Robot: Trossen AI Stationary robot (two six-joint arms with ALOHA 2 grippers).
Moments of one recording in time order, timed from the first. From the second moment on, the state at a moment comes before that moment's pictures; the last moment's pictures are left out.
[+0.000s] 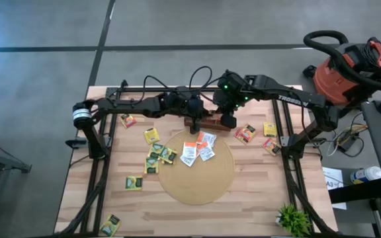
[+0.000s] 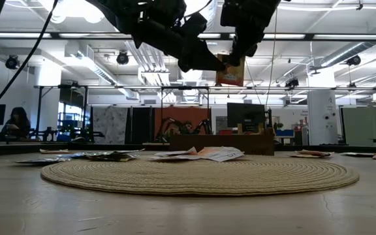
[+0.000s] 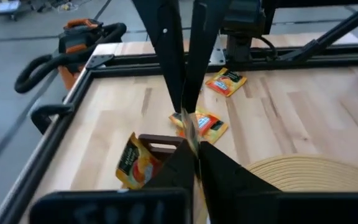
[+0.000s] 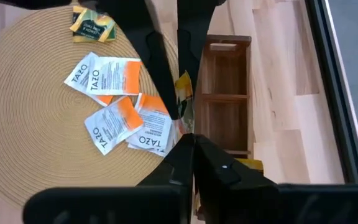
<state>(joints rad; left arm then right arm) 0.29 1.72 1.27 0.07 0.22 0.18 -0.38 1.57 1.54 -1.01 -0.16 -0.20</state>
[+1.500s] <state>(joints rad) 0.23 1.46 0.91 0.19 -0.06 -0.21 -0.51 1.61 1.15 -0.75 -0.10 -0.24</state>
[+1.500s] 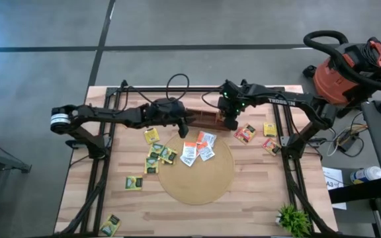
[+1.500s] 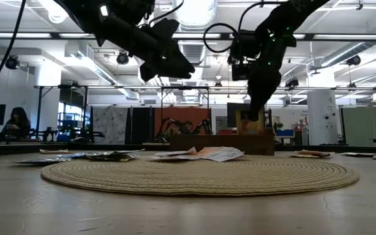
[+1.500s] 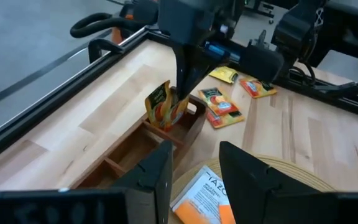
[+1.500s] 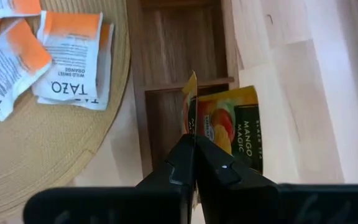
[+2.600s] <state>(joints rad) 0.23 1.46 0.91 0.19 -0.08 -0.24 -0.52 1.57 1.09 -0.73 0.08 -0.28</state>
